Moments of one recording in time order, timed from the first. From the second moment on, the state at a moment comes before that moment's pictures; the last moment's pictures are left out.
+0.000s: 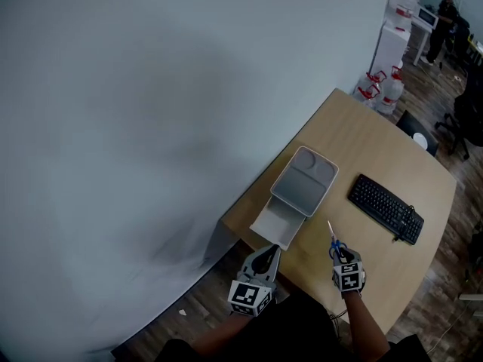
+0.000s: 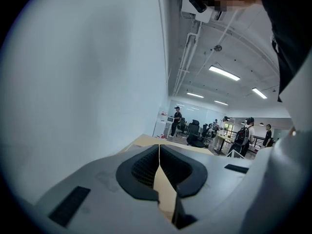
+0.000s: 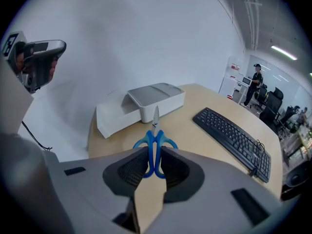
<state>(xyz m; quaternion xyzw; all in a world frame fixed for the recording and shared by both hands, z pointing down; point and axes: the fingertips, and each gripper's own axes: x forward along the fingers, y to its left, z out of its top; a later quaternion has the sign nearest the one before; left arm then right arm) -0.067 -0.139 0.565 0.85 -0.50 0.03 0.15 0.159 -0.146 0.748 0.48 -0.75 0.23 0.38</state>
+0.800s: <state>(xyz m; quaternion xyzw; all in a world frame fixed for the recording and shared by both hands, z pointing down) -0.206 -0.117 0.561 0.80 -0.58 0.01 0.15 -0.007 -0.177 0.772 0.40 -0.80 0.19 0.40</state>
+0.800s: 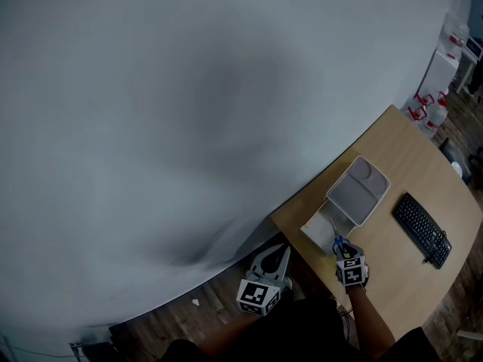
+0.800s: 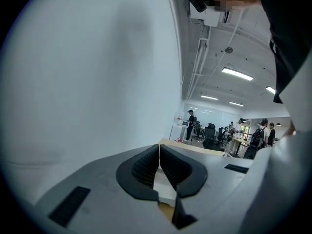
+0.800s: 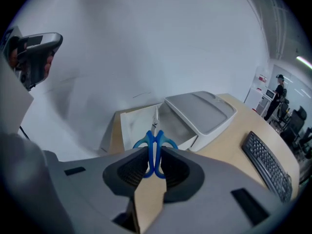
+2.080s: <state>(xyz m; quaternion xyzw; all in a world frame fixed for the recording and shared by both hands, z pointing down) -0.226 -0.119 0.571 0.80 -0.58 0.01 0.16 -0.055 -0.214 0.825 0.38 -0.78 0.19 0.46</state>
